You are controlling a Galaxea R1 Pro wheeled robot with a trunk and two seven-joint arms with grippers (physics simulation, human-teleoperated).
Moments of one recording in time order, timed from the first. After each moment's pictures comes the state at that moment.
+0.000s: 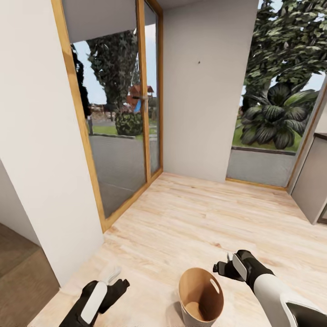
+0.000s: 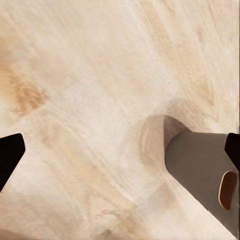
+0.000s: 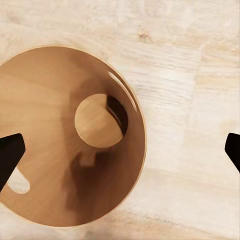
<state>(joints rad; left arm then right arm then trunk) -0.37 -0.08 0.07 -0.78 0.72 0.56 0.38 -0.76 -0.07 -0.23 -0.28 -0.01 0.64 0.01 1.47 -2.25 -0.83</state>
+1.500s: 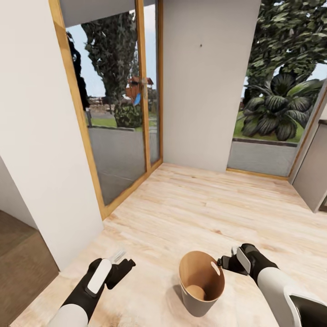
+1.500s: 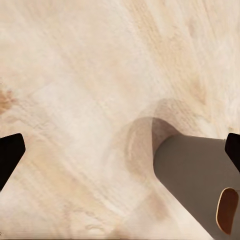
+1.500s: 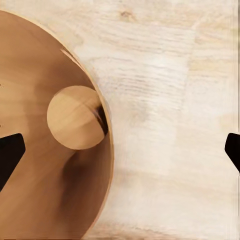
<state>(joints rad) -0.52 -0.09 0.08 -0.71 0.77 0.61 0.38 -0.80 -0.10 -0.23 -0.28 -0.01 0.67 0.01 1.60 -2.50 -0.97</state>
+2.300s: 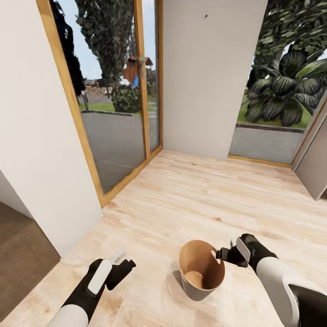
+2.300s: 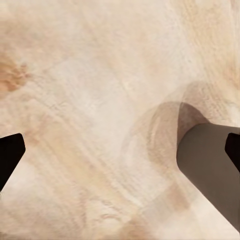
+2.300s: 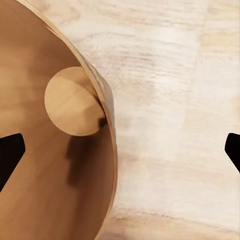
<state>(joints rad) -0.52 -0.09 0.08 -0.71 0.77 0.61 0.38 -0.86 -0.11 -0.23 -0.27 -0.04 0.75 0.01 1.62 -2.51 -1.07</state>
